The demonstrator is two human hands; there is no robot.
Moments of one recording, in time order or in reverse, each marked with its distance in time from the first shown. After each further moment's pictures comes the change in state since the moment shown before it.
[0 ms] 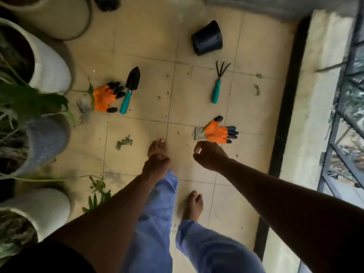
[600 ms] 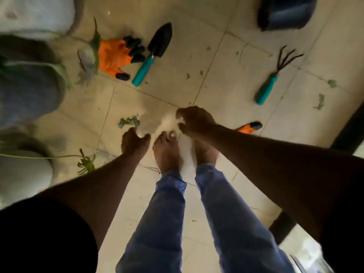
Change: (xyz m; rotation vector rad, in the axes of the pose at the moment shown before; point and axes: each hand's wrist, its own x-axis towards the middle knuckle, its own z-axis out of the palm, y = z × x) left_hand 0.182 -0.050 0.006 0.082 0.392 -0.061; right_hand 0.195 -0.092 0.044 -0.362 -0.095 -0.467
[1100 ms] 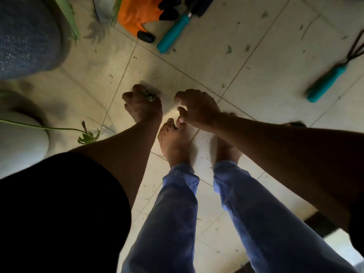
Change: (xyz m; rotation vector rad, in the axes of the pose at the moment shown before) left_hand 0.107 -0.049 0.006 -0.199 0.429 -0.157; right_hand 0.075 -0.027 0.080 -0.096 0.061 -0.232
